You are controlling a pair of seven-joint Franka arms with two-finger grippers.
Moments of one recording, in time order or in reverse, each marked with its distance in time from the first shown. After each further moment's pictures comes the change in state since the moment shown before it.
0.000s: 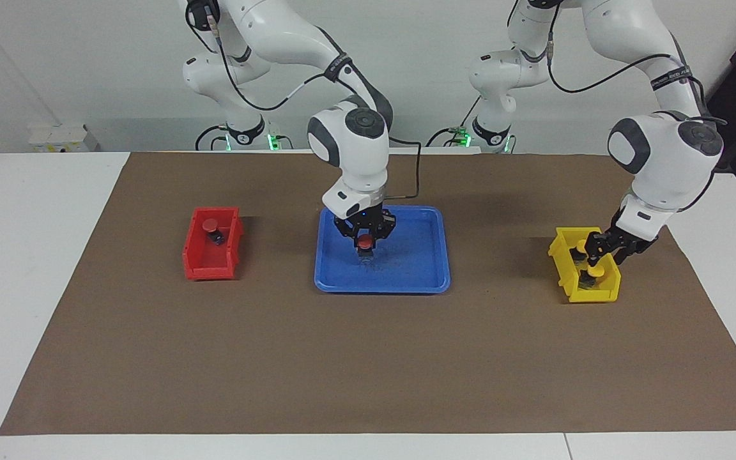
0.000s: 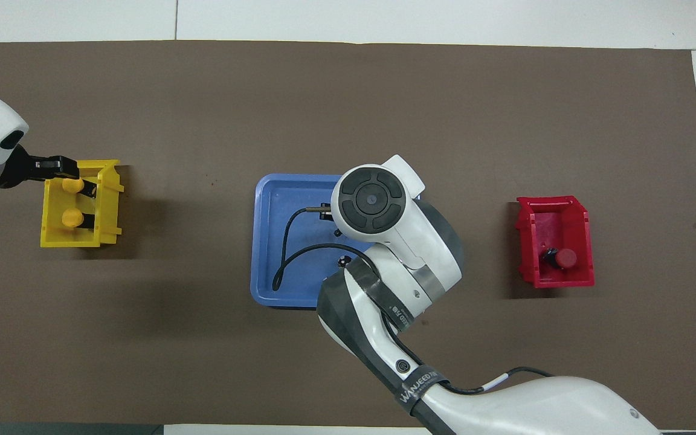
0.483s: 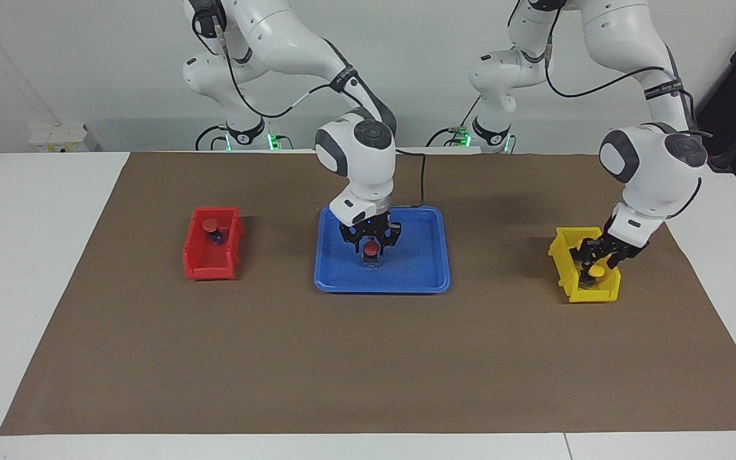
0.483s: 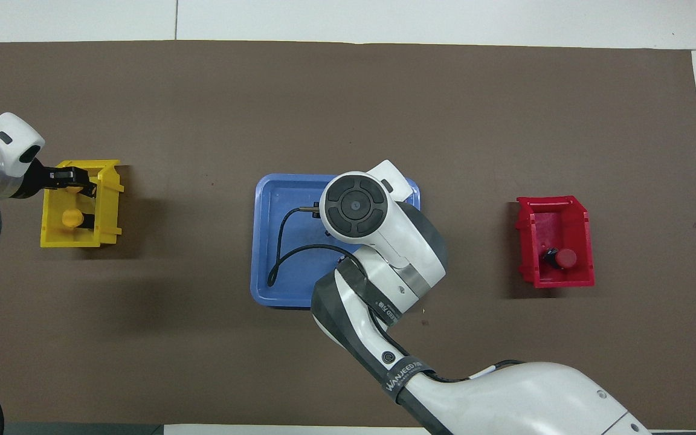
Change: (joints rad) left arm 0.003 0.024 -0.001 -0.062 0.000 0.104 -0.003; right arm 0.006 0.020 -0.009 0.027 -0.030 -0.012 0.020
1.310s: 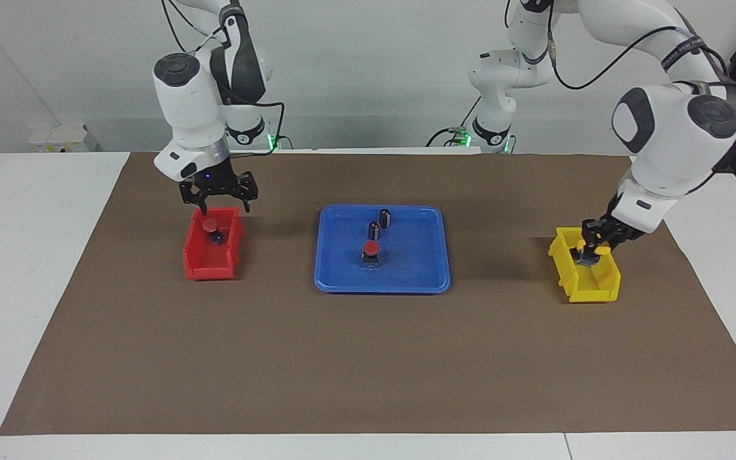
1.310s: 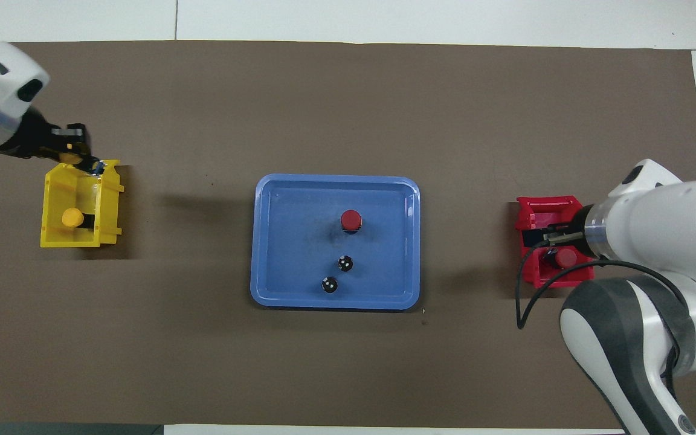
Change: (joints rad) left arm -0.263 0.015 -0.022 0.401 0.056 -0.501 -0.359; right arm -0.532 -0.619 -0.023 -0.593 0.092 -0.025 -0.869
